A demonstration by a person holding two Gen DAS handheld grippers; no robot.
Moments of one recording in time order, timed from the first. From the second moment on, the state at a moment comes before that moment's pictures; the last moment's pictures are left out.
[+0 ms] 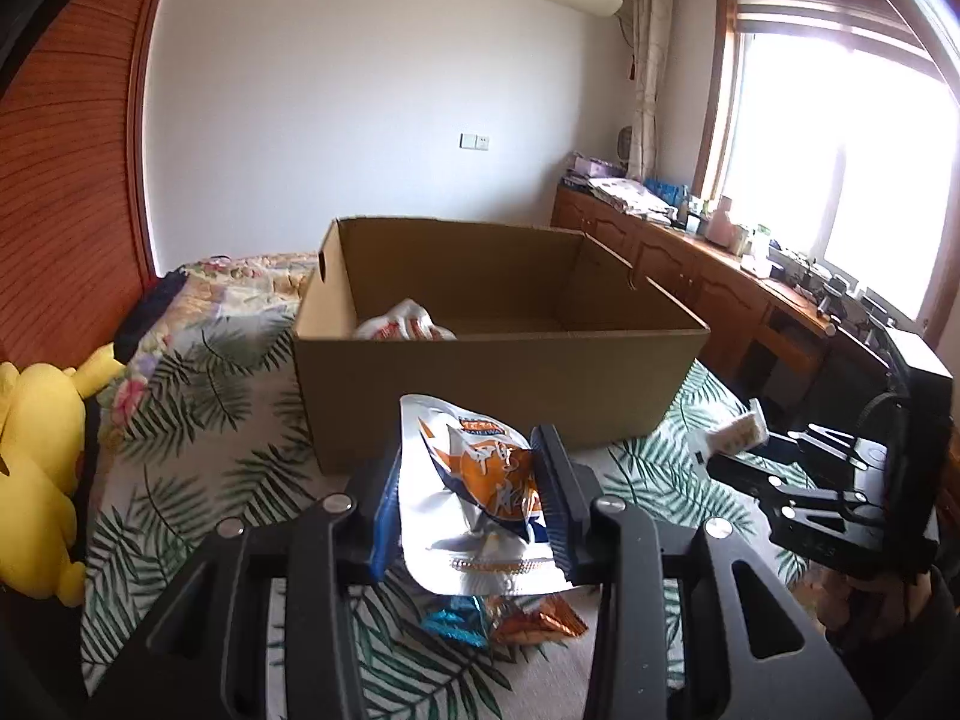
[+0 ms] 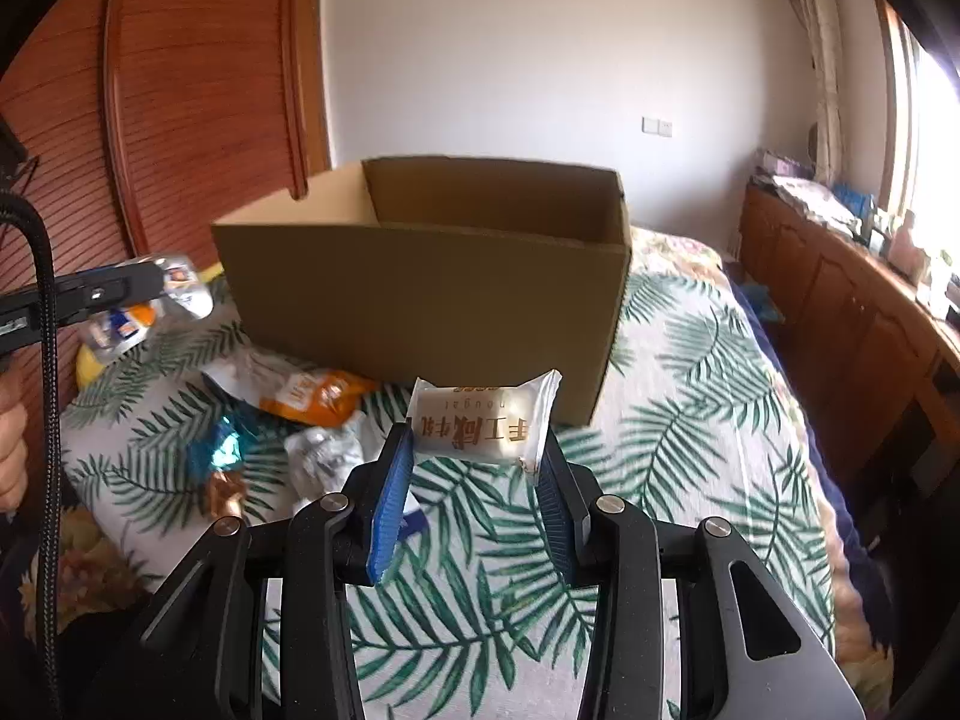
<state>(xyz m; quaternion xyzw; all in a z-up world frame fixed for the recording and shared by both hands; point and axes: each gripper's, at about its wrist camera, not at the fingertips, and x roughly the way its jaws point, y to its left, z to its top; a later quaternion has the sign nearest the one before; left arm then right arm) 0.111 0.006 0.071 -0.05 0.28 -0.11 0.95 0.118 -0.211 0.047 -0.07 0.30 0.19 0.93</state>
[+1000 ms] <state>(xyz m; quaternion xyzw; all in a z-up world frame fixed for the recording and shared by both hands) 0.198 0.000 0.092 -0.02 0.27 -0.07 0.96 0.178 -0.189 0.099 -0.06 0.27 0.20 0.94</state>
